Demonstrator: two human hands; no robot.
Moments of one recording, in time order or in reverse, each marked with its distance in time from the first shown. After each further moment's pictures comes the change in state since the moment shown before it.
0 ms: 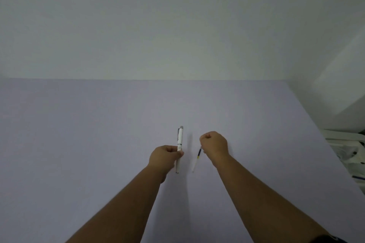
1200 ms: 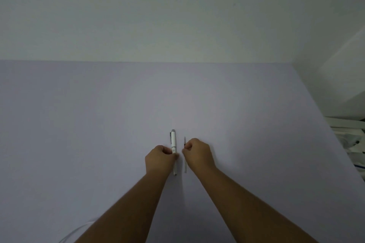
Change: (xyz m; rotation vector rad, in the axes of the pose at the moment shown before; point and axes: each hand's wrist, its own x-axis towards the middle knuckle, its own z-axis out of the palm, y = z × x) left_hand 0.054 -0.051 0.031 0.339 0.204 -0.031; right_hand 0.000 0.038 0.051 -0.242 -0.138 -0.061
